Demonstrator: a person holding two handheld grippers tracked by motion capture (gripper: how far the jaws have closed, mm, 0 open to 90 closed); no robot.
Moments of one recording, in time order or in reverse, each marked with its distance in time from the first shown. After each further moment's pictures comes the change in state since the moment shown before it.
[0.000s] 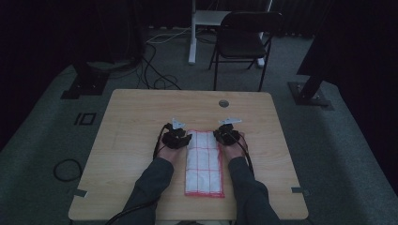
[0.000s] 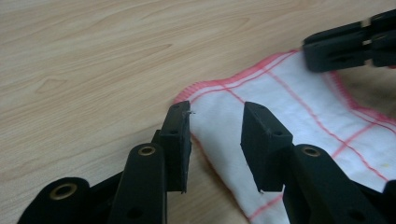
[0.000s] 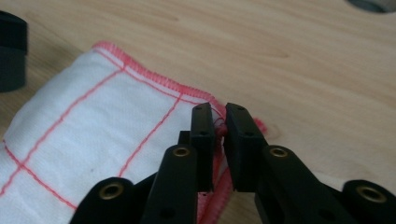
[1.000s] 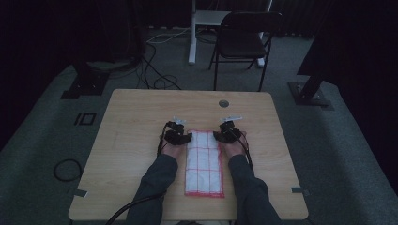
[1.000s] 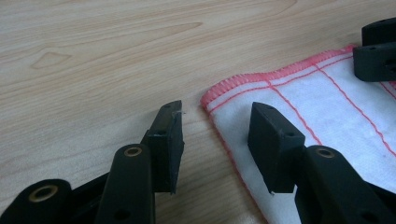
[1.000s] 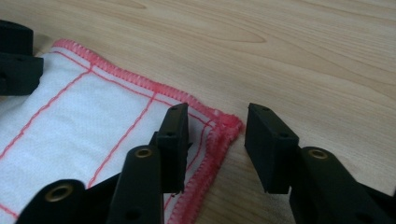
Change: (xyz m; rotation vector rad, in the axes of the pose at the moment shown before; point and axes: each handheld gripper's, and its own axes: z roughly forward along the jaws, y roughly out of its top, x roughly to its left) left arm 0.008 0.004 0.030 0.082 0.059 -0.084; right arm -0.011 0.003 0.011 0.072 -0.035 0.058
